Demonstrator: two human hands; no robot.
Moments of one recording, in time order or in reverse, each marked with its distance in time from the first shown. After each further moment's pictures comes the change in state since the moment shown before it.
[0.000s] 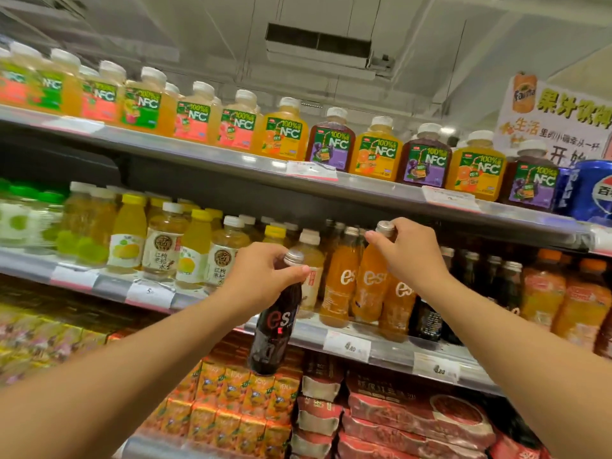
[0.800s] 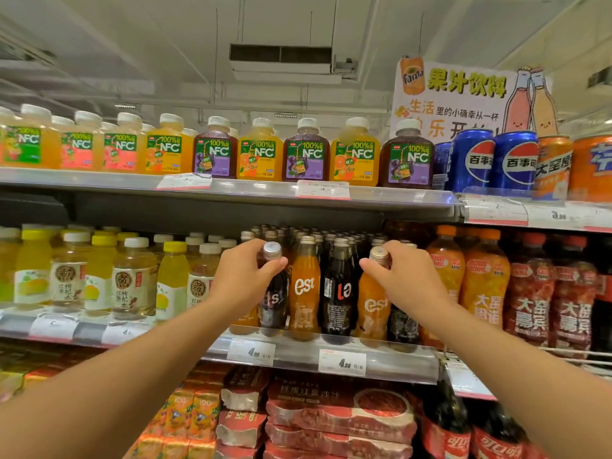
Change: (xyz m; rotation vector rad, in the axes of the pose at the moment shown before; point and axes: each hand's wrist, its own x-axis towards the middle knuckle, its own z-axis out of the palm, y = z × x) left_hand 0.039 0.083 0.150 0.220 0.194 0.118; right_hand -0.036 0.162 -0.093 -0.043 -0.031 0.076
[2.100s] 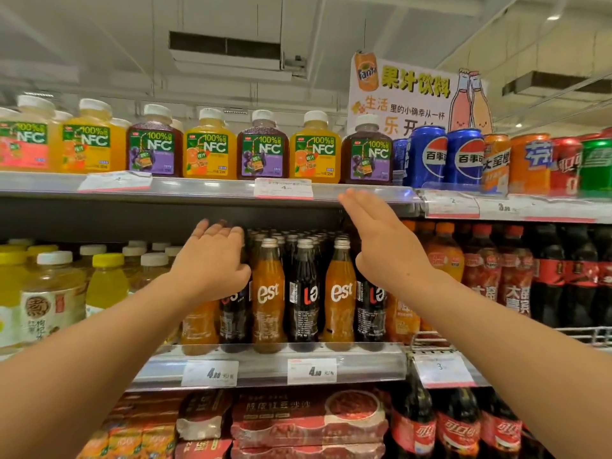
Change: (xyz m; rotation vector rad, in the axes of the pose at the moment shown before) left_hand 0.064 -0.018 0.019 0.713 -0.224 0.342; right_hand 0.020 -0.011 -0.031 -0.307 0.072 -0.277
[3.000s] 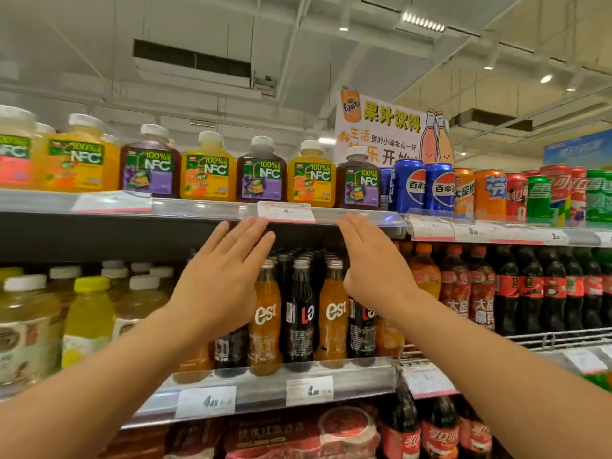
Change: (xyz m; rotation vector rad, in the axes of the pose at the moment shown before) left_hand -0.031 0.011 -0.042 0.010 0.242 0.292; right_hand 0.003 -0.031 -0.007 -0.198 -0.034 0.097
